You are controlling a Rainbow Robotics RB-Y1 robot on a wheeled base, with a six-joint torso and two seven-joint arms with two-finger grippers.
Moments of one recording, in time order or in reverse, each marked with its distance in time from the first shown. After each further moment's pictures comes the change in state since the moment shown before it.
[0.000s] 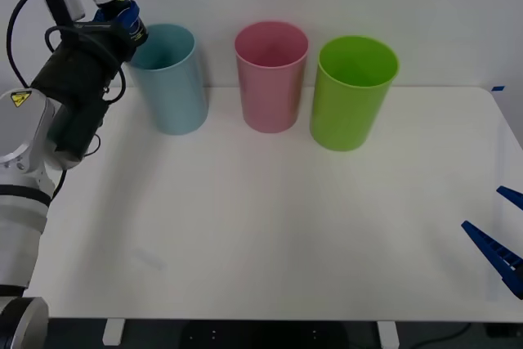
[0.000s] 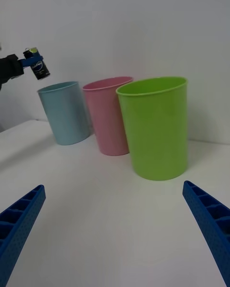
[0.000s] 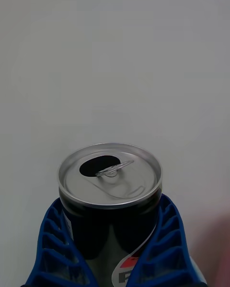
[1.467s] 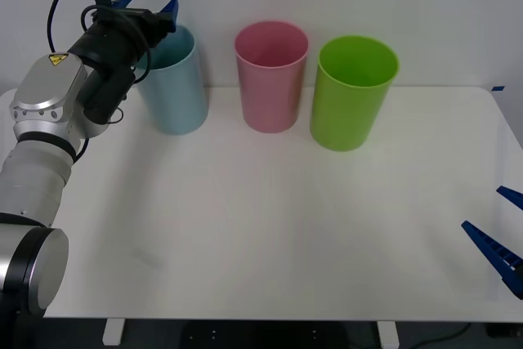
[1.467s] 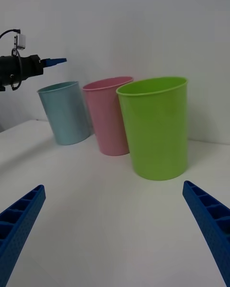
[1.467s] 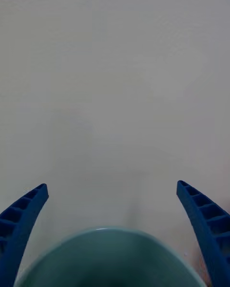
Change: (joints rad) right arm 0.000 0.000 0.000 0.000 0.000 0.000 0.000; left arm -0.227 -0.004 -0.034 0.314 -0.027 0.000 -0.058
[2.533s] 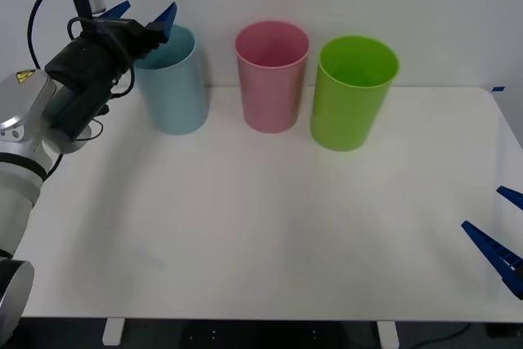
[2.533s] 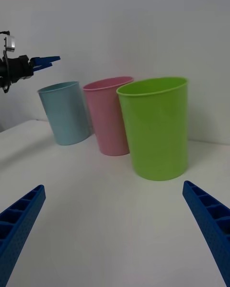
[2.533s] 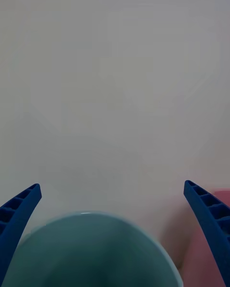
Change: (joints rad) right arm 0.000 0.000 0.000 0.000 0.000 0.000 0.000; left arm 0.136 0.110 -0.096 -0.145 0.273 -0.121 -0.021
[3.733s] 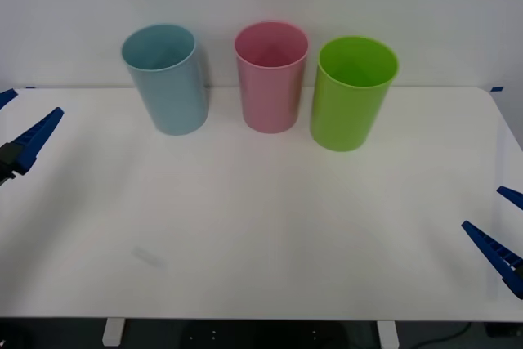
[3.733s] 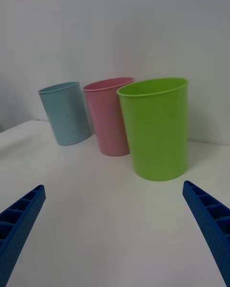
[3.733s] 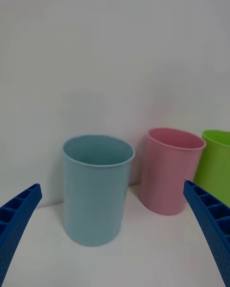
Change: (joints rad) right arm 0.000 0.000 0.000 0.000 0.000 0.000 0.000; left arm 0.935 0.245 0.345 -0.742 0.268 -0.355 0.029
